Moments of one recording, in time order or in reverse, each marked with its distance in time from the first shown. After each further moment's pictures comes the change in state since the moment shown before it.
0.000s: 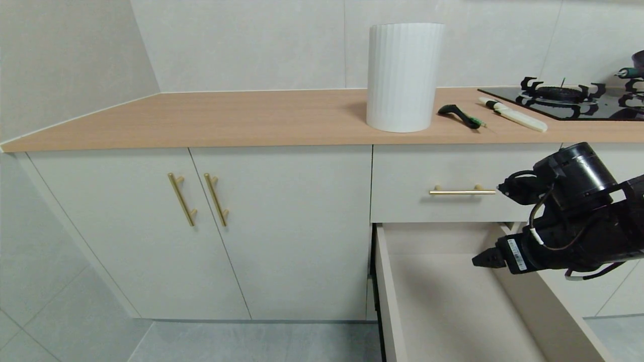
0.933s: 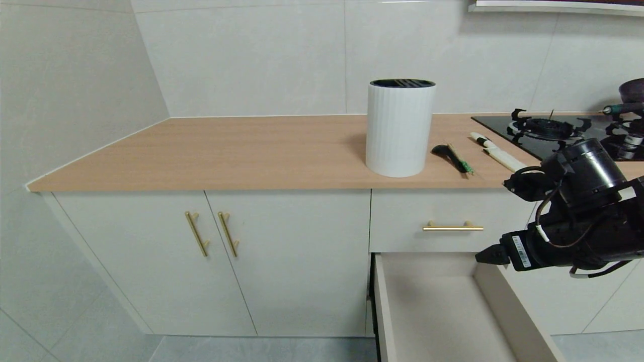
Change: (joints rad) left arm 0.000 0.000 0.000 0.000 0.001 0.000; right arm -0.007 -0.017 0.002 -0.005 -0.004 -0.001
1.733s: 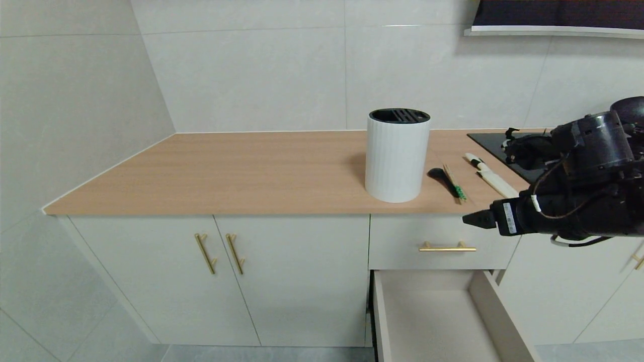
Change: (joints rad) left arm 0.000 0.000 0.000 0.000 0.000 0.000; right arm -0.002 0.007 -0.040 -0.229 -0.003 -0.041
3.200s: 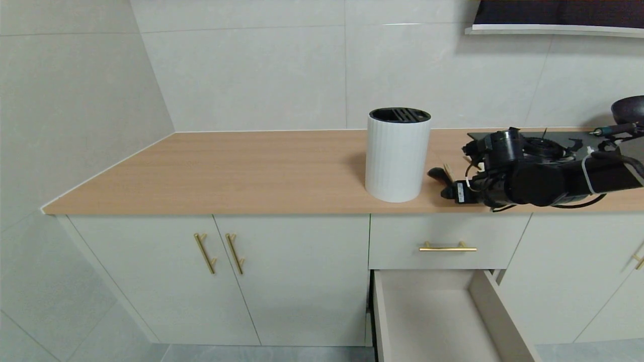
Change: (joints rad) left arm 0.000 0.000 0.000 0.000 0.000 0.000; right arm -0.149 0.538 -0.414 -0.170 -0.057 -0.010
